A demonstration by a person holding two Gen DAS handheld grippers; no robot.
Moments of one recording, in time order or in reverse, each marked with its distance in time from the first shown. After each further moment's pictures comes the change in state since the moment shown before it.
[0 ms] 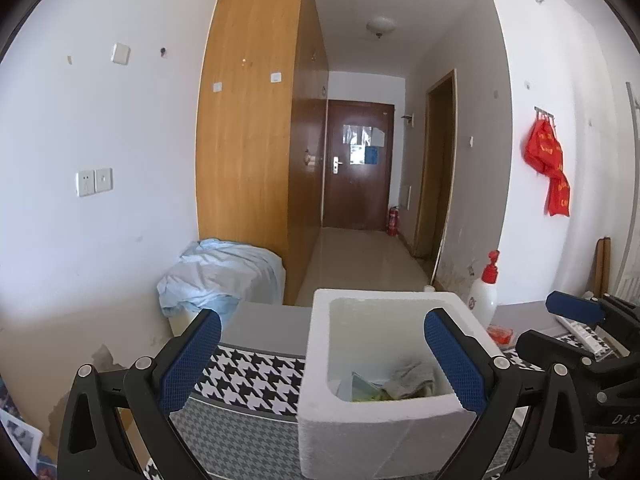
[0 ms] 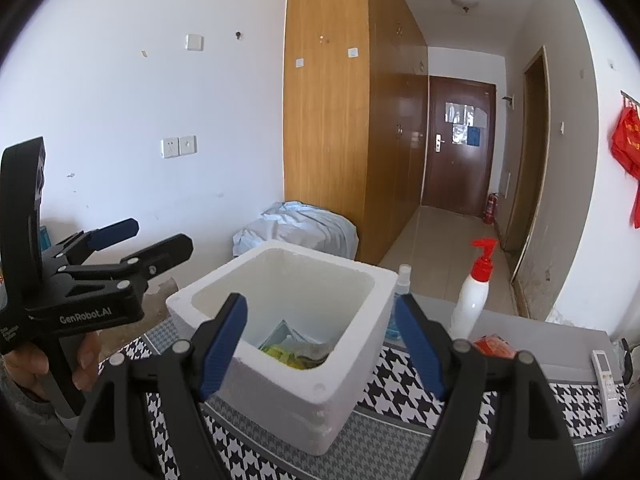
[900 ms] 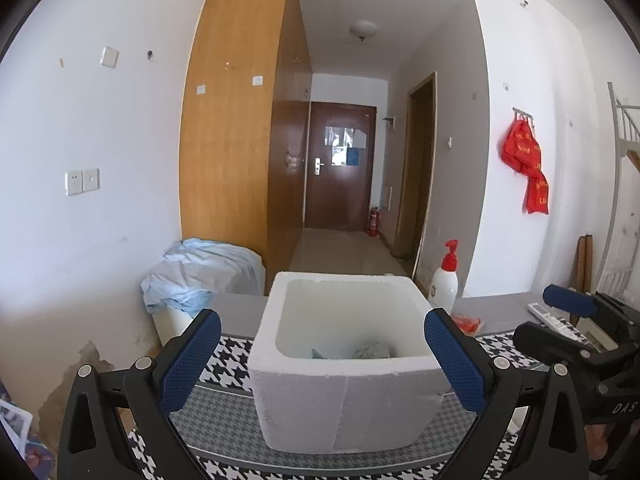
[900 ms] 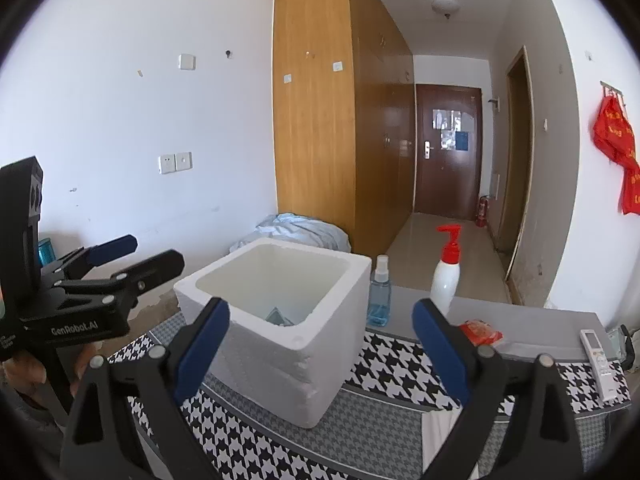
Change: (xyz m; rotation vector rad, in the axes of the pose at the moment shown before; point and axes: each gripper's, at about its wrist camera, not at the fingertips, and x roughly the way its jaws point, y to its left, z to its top) left arm -0.029 -0.021 -0.016 0.003 -0.011 -0.067; right arm -0.039 -0.015 -0.022 0.041 -0.056 -0.025
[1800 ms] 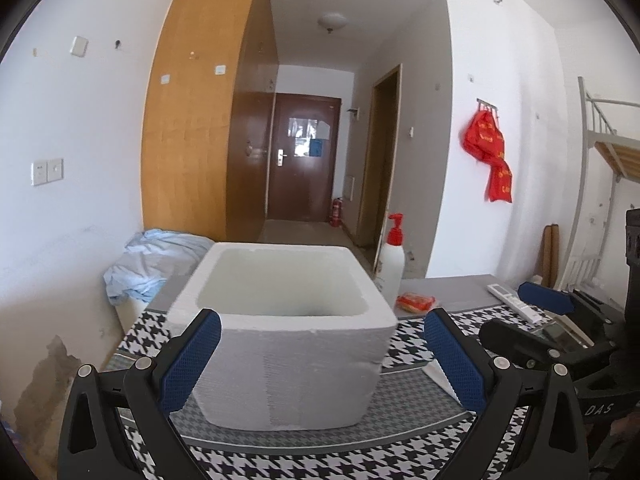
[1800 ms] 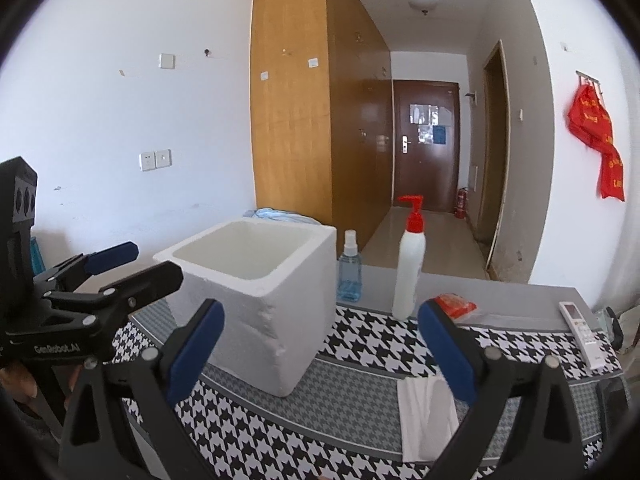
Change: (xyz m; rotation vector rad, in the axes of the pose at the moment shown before) left arm -0.002 -0.033 -0.026 0.014 0.030 -0.146; right arm -0.022 -0.019 -0.034 0.032 0.012 -0.074
